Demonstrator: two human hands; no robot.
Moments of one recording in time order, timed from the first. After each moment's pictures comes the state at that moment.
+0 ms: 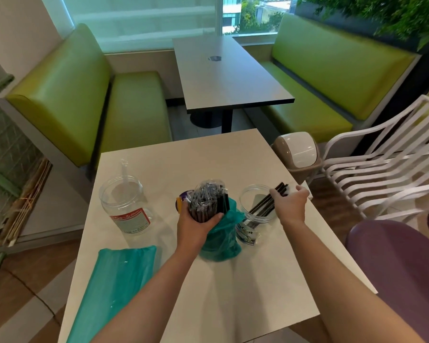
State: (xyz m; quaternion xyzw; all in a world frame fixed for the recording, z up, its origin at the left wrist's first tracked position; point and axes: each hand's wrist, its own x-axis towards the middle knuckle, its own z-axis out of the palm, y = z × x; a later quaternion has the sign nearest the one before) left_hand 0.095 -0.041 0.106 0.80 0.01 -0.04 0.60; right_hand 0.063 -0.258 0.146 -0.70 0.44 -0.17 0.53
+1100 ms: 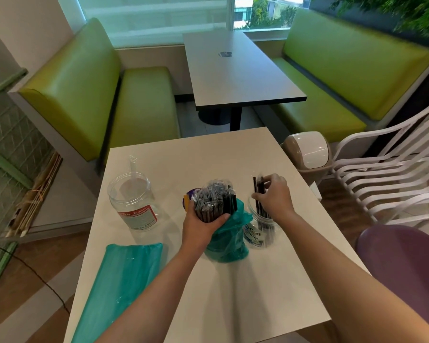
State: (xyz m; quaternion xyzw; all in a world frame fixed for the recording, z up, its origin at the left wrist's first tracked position) left_hand 0.097 -0.037 0.109 0.78 0.01 -0.07 0.62; right_hand 0.100 -0.239 0.144 -0.88 0.26 -0.10 0.39
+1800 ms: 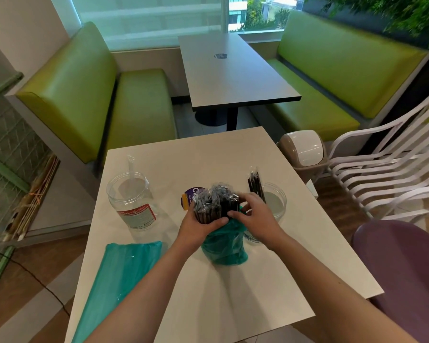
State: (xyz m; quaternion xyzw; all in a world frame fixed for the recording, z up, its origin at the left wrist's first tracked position) left_hand 0.096 -0.022 0.105 0.76 -0.03 -0.16 0.63; right_hand 0.049 -0.193 0.137 -0.85 0.09 -0.06 0.52
